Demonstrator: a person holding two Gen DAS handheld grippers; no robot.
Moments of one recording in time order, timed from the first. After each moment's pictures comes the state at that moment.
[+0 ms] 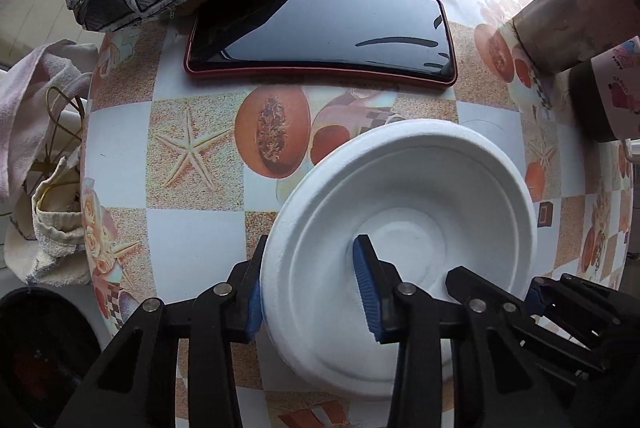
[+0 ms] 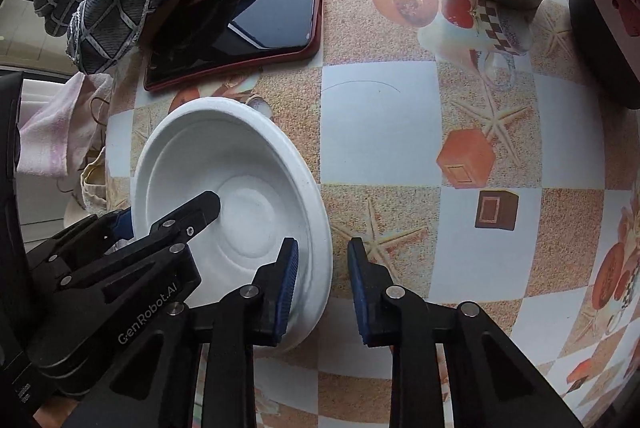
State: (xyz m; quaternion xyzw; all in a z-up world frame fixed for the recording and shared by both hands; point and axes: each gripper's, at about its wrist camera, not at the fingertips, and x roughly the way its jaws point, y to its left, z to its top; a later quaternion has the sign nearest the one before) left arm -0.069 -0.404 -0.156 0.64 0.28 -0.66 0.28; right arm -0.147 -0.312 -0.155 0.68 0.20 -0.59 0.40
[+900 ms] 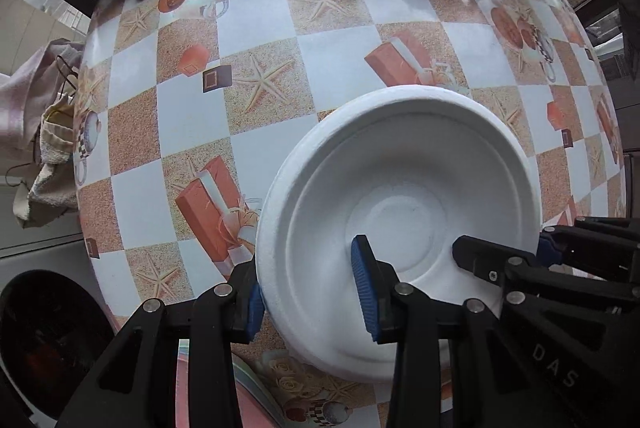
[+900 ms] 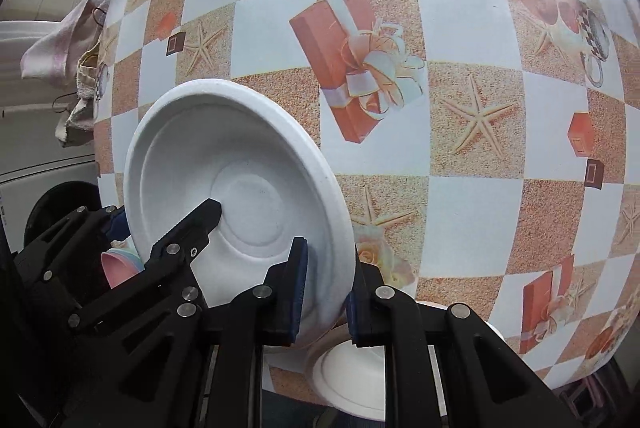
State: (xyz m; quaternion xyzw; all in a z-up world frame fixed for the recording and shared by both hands) left arm -0.003 -0.183 -0.112 0.67 0.20 -0.68 0.22; right arm -0.072 -0.138 -0.149 0.71 0.22 -0.56 0.36
